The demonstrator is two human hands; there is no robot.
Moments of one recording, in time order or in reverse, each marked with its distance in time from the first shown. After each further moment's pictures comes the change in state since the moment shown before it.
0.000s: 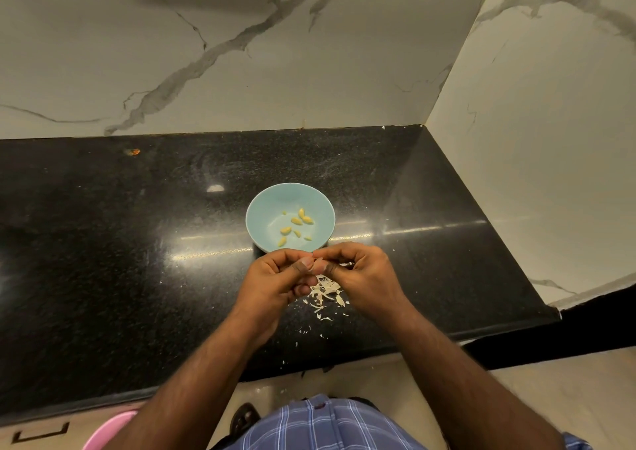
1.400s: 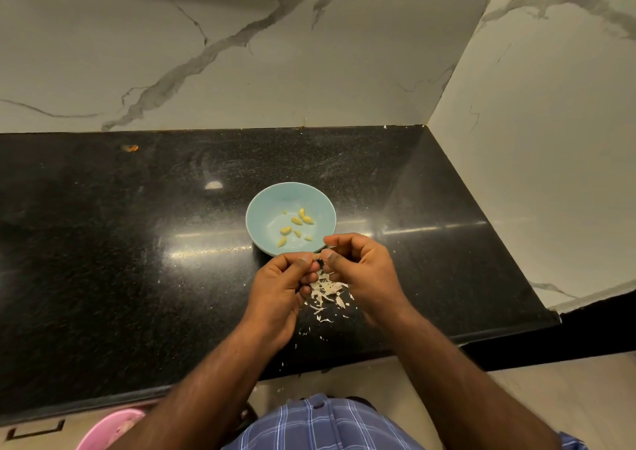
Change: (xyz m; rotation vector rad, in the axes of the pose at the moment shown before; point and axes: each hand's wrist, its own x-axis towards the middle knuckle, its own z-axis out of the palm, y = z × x) left_hand 0.005 -0.009 0.016 -0.174 0.183 -0.107; right_hand 0.007 0.002 0.008 0.283 0.118 0.188
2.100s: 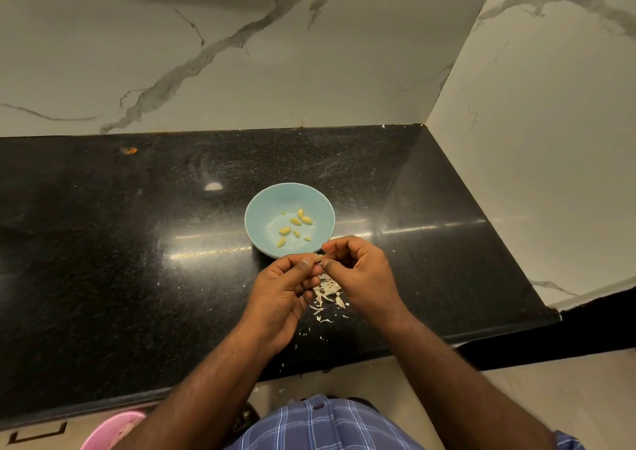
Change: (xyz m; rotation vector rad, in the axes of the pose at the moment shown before) left_hand 0.000 -0.001 -0.003 -0.020 -0.082 -0.037; right_hand -0.003 0.004 -0.003 -0.202 -0.002 -0.111
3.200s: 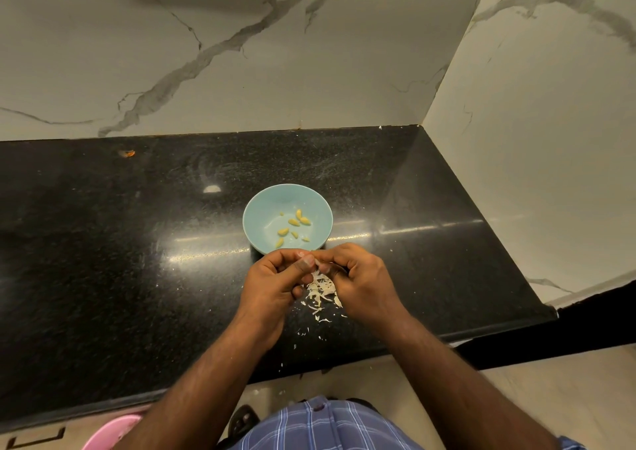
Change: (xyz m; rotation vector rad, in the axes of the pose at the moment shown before) left_hand -0.002 0.007 -0.005 0.143 -0.001 0.130; right_hand -0.007 -0.001 -0.002 -0.317 -0.050 -0.254
